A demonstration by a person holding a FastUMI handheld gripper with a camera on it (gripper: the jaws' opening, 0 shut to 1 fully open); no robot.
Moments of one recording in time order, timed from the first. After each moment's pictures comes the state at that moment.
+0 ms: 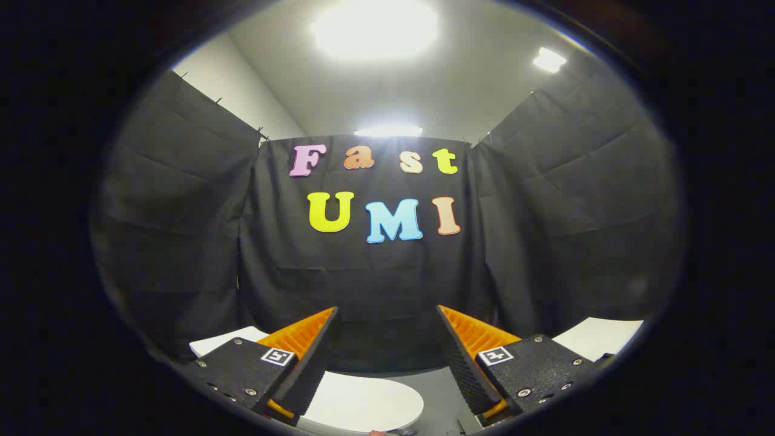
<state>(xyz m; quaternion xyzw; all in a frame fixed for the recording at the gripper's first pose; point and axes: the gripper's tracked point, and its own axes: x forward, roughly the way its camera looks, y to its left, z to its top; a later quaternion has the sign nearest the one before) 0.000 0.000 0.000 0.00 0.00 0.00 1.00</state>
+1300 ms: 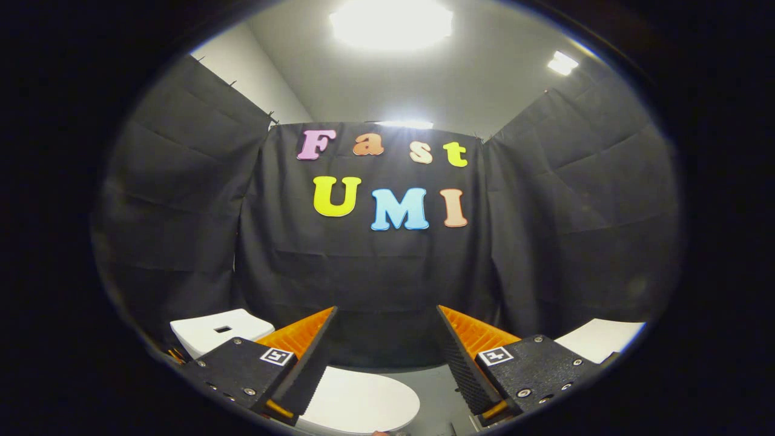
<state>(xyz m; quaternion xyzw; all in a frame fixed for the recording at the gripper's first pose) 0.032 0.001 -0.079 -0.02 0.03 0.00 1.00</state>
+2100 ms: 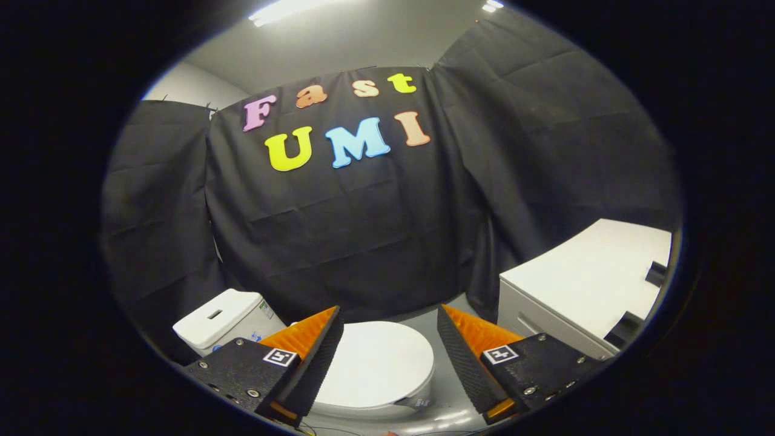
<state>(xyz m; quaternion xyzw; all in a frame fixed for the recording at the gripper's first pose) 0.019 -0.052 -0.234 0.14 0.19 -0.05 0.97</state>
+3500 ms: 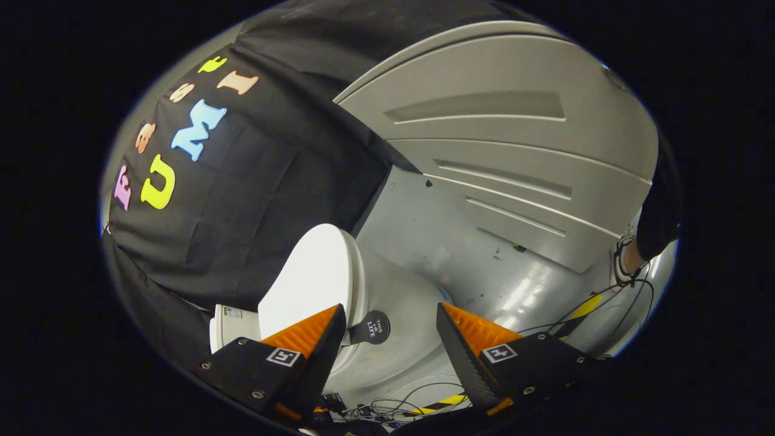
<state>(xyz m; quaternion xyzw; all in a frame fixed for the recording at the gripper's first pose) -0.065 -0.075 -0.466 0.44 0.38 -0.19 0.79</state>
